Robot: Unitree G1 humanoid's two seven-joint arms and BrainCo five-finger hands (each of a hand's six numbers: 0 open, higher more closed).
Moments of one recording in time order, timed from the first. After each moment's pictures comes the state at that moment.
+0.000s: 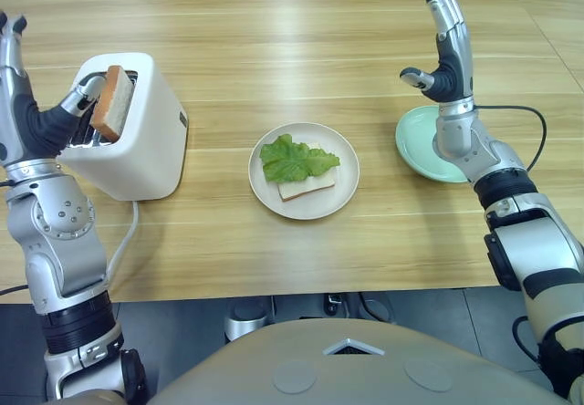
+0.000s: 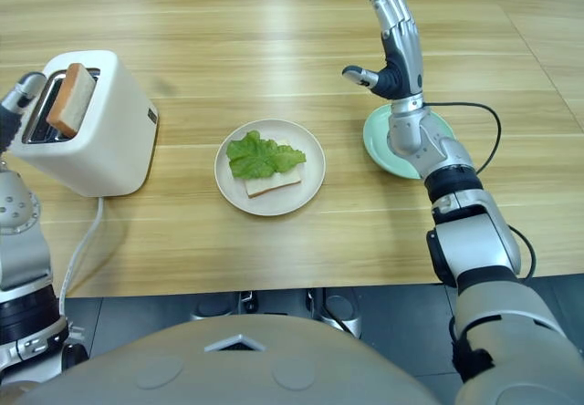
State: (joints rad) left arm 0.05 0.46 0.40 -0.27 0.72 0.09 0.12; right arm -0.70 -0.51 0.31 0.89 -0.59 -0.90 -0.74
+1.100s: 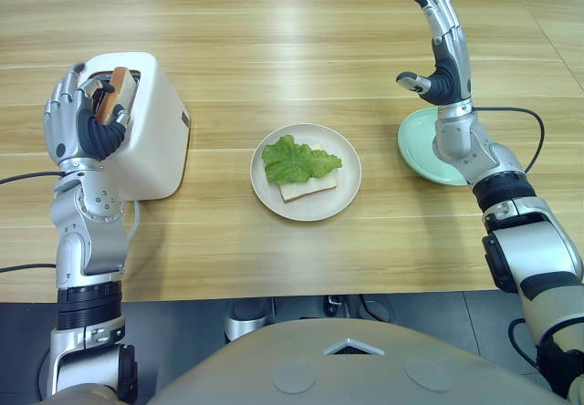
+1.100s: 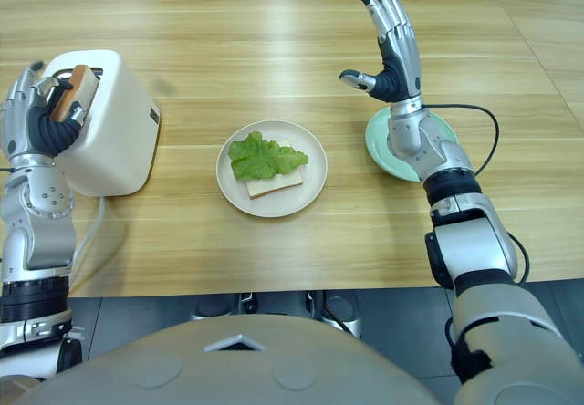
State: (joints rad) left arm 0.01 0.51 0.22 -0.15 0.69 0.18 0.10; right arm -0.69 -0.50 0.27 0.88 -0.63 -0.90 -0.71
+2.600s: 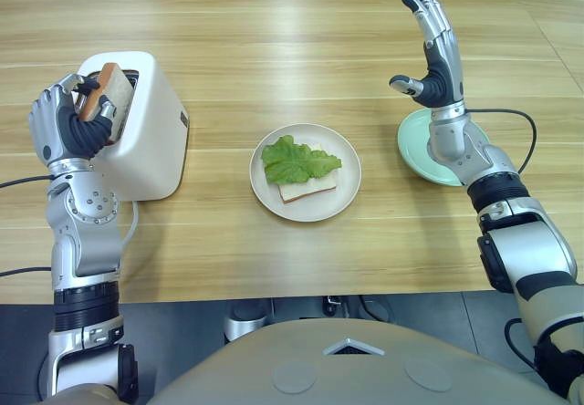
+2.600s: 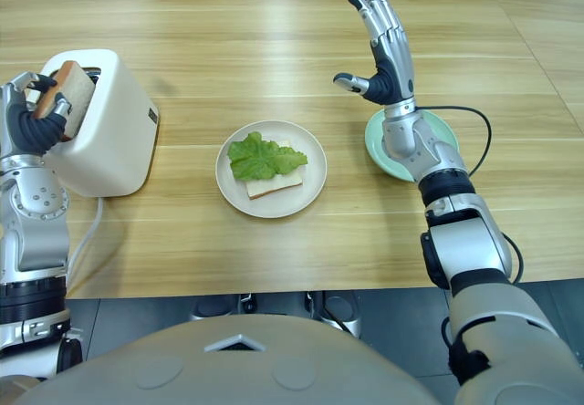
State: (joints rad) left arm 0.01 0.51 0.26 -0.14 0.58 0.15 0.21; right arm -0.69 -0.48 0.27 0.89 -0.64 -0.90 -0.70
